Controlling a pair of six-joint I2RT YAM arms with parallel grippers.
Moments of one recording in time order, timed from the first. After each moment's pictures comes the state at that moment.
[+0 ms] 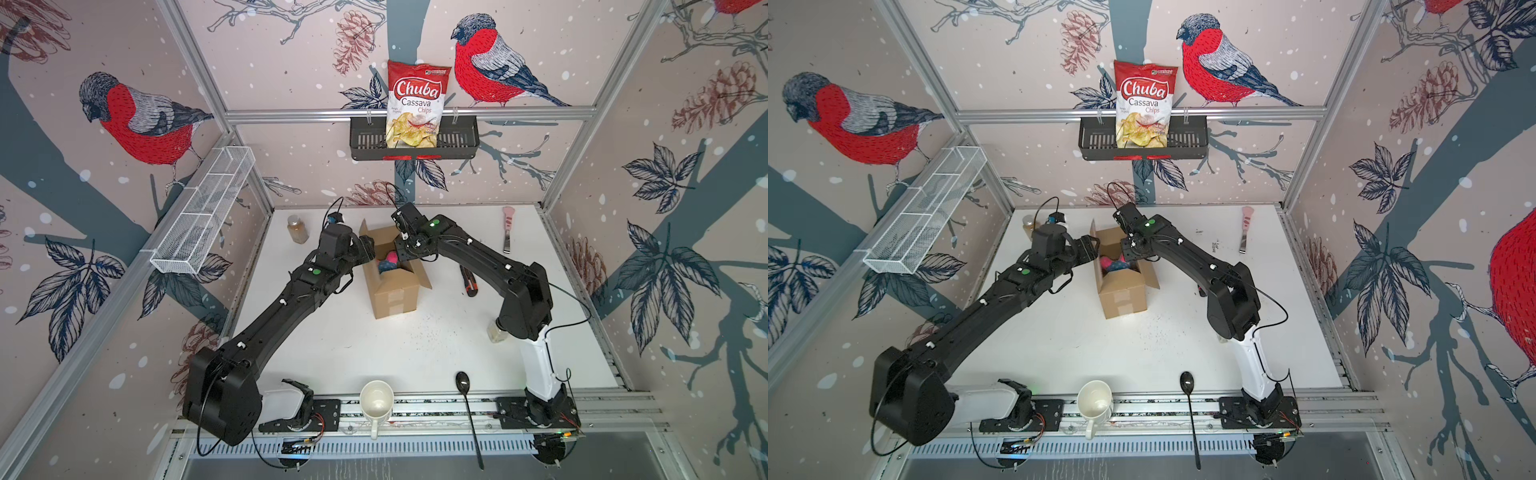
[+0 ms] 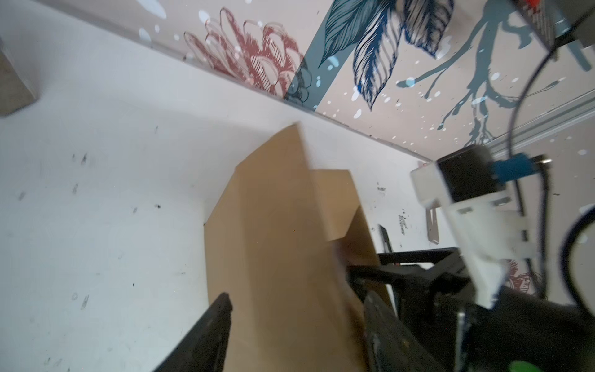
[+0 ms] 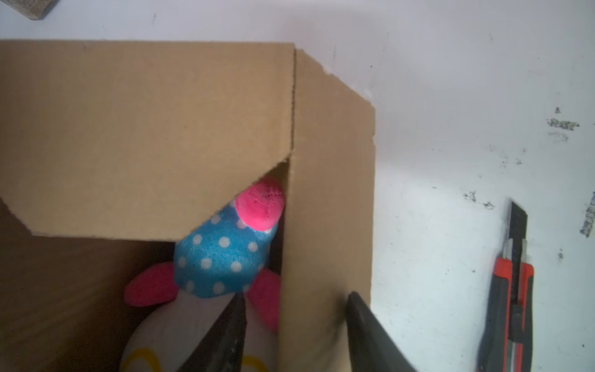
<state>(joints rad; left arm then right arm) -0.42 1.31 1.07 -0.29 -0.03 -0.59 0.79 2.12 2.00 -0.92 0.13 0.36</state>
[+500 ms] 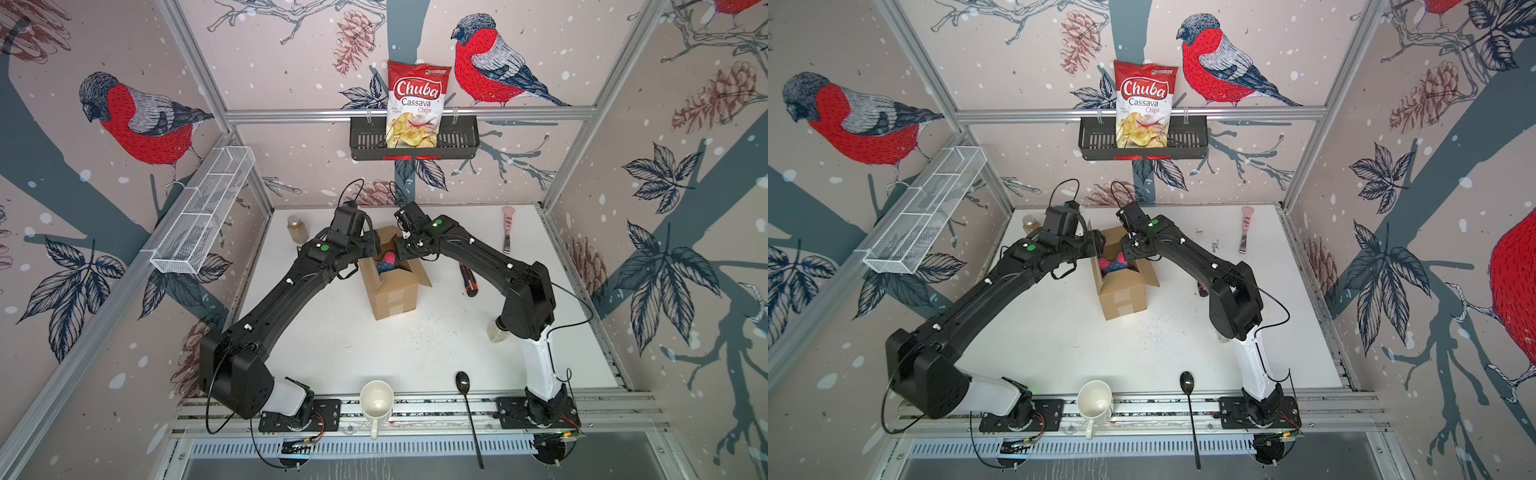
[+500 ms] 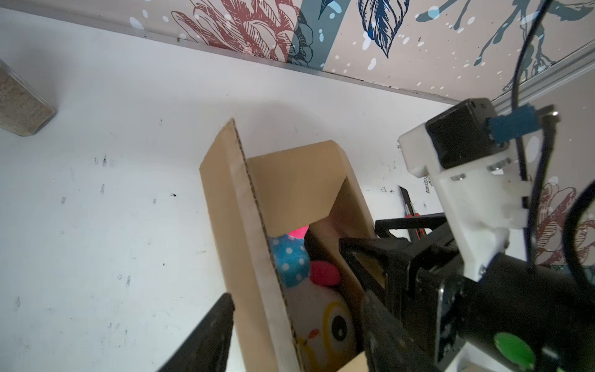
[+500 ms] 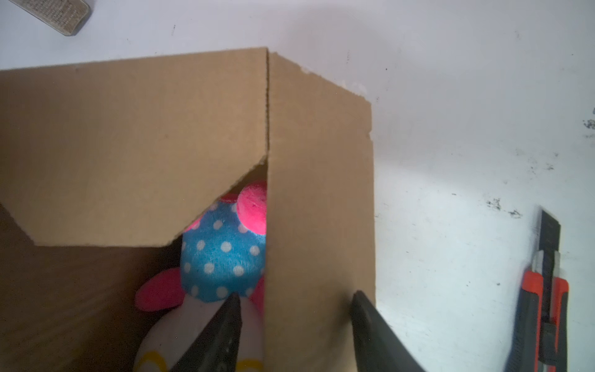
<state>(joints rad) -0.46 1.46 1.36 -0.63 -0.06 -0.48 0.77 2.11 1.97 -0.87 0.07 0.36</state>
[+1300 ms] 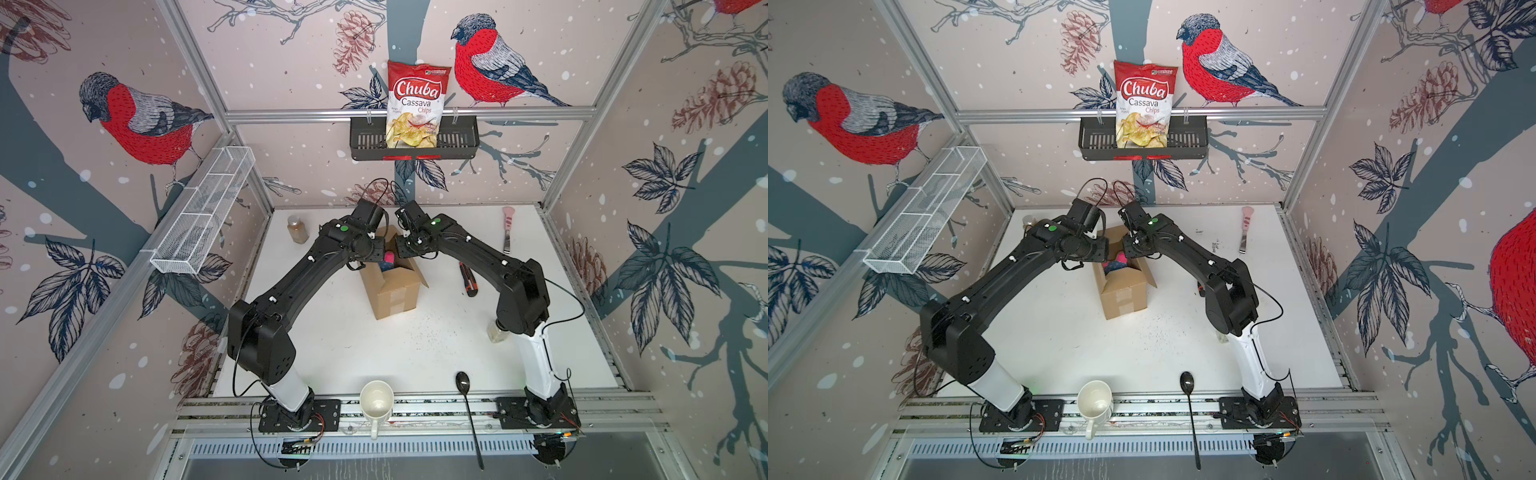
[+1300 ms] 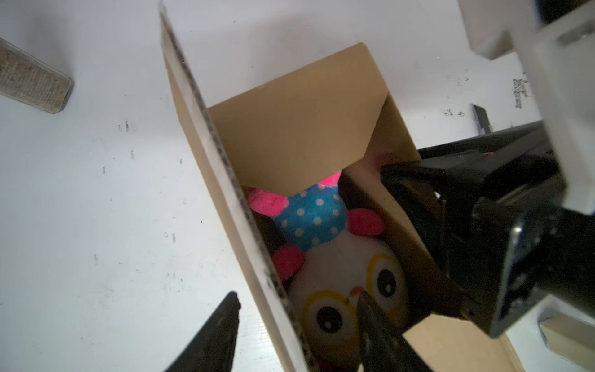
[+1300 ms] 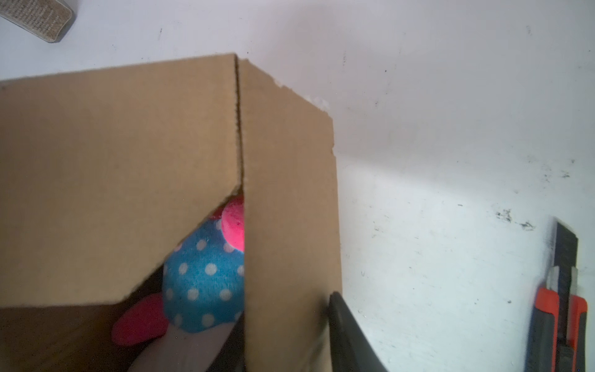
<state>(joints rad) -0.51 1.65 1.59 -0.97 -0.13 -0.37 0.75 2.17 2.01 -0.87 0.07 0.37</state>
